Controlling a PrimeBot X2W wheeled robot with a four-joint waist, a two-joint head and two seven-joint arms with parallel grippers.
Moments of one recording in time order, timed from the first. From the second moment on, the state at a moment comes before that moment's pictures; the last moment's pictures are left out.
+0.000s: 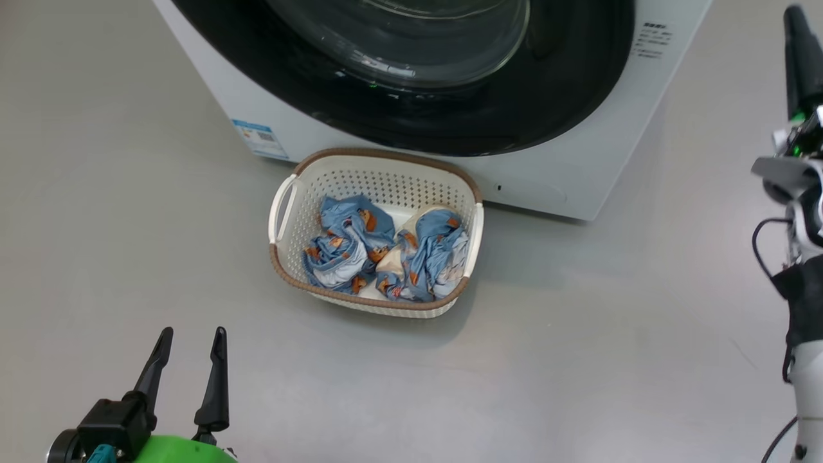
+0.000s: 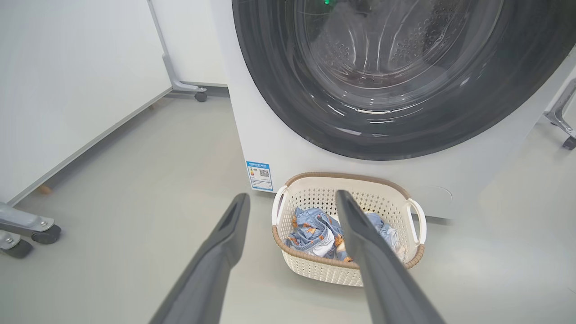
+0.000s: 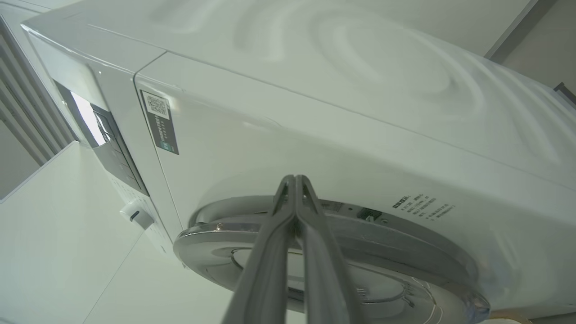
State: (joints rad) left arm 0.12 0.09 -0.07 0.06 -0.30 -0.13 -0.25; right arm -0.62 -0.18 -0.05 0.32 1.42 0.12 0.11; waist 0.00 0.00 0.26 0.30
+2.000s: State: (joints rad) left arm 0.05 0.07 -0.08 0.10 -0.36 -0.13 -0.25; right arm -0.92 -0.28 0.14 0.44 1.45 0.12 0.35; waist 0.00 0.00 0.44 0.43
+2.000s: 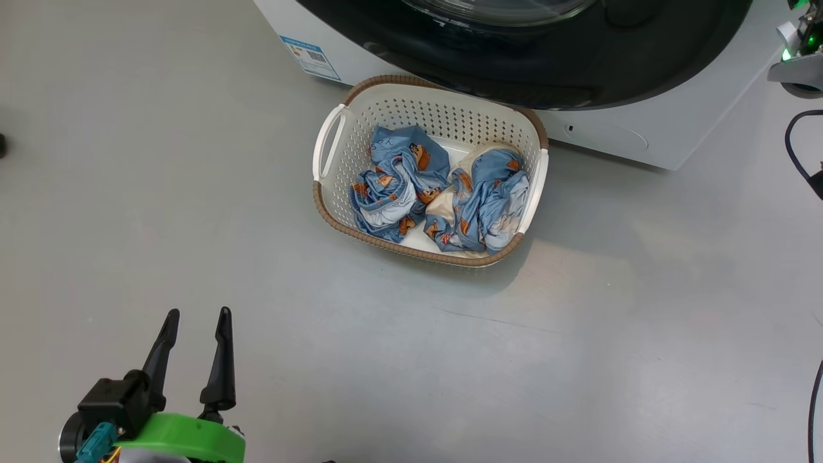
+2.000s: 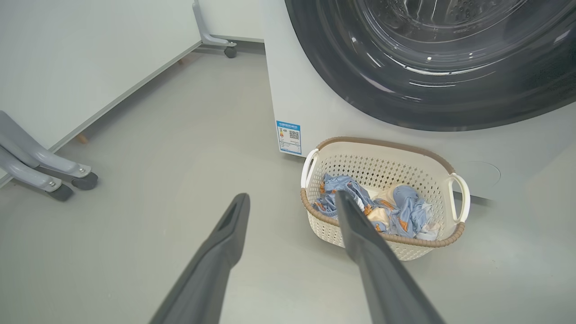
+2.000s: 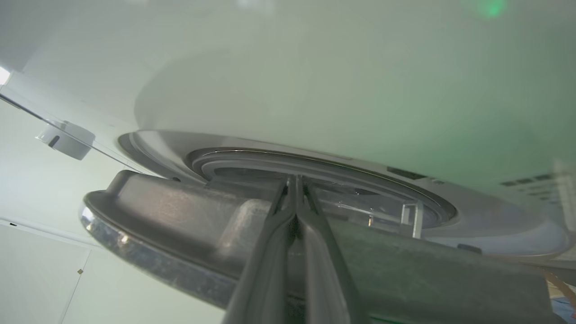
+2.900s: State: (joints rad) left arm 0.05 0.07 -0.07 0.10 -0.36 -0.13 -0.25; right arm -0.91 -0.28 0.18 0.44 1.50 0.12 0.43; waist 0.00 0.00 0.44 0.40
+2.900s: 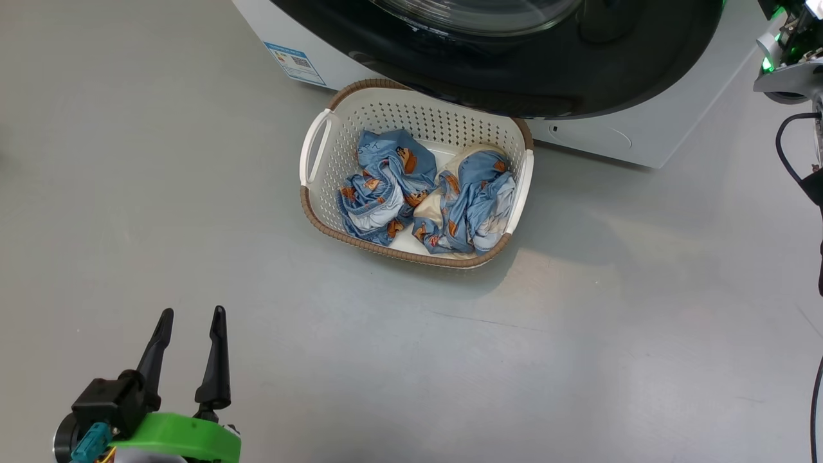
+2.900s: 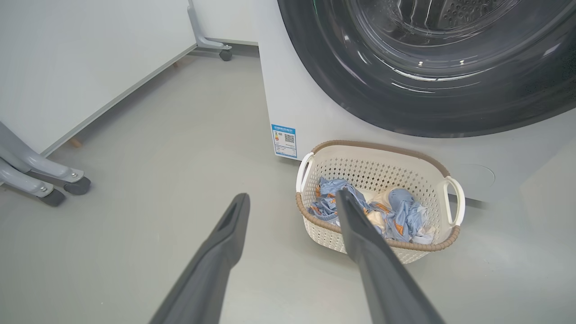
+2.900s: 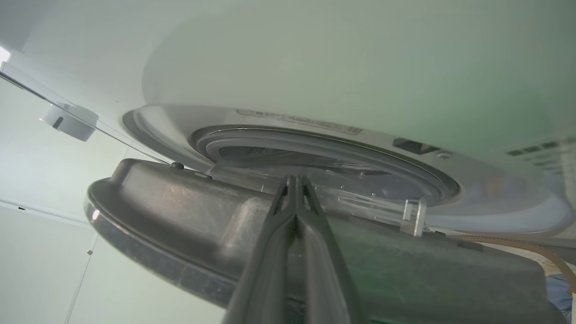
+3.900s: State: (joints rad) left arm 0.05 0.09 -0.06 0.09 -0.36 -0.13 -0.25; right arm -0.91 -0.27 0.17 0.43 1.52 0.12 0.41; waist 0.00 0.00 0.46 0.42
